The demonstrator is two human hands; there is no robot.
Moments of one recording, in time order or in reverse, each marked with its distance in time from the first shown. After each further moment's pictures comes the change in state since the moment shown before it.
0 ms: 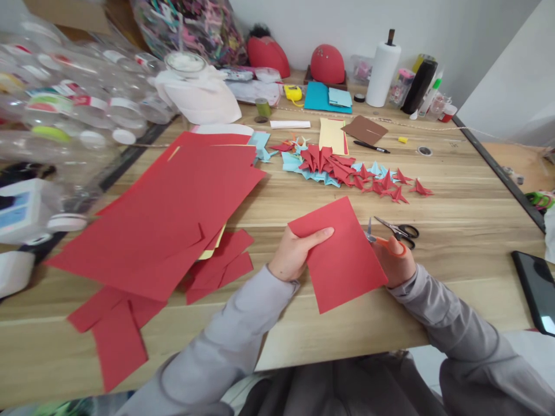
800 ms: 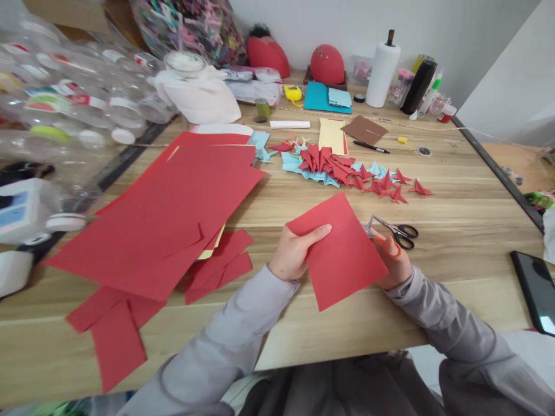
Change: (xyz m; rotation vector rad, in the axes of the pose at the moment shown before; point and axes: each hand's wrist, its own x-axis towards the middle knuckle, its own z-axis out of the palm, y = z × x) left_hand 0.000 0.001 0.005 -0.086 0.026 0.007; right_hand 0.003 0.007 -0.001 -0.042 0.081 -0.185
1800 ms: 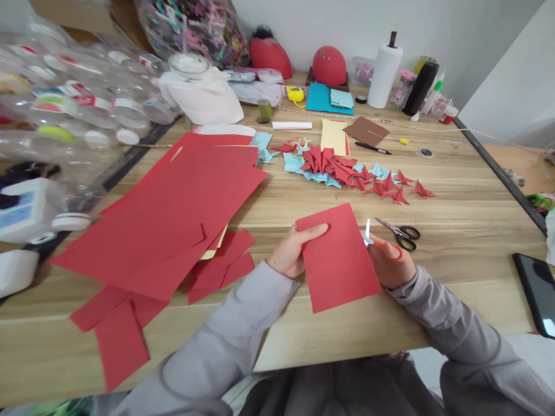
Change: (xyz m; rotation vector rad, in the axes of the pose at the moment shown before) left_hand 0.007 0.005 -0.011 -0.026 -0.080 -0.200; right_hand -0.002 0.000 -0.014 -0.052 -0.111 0.182
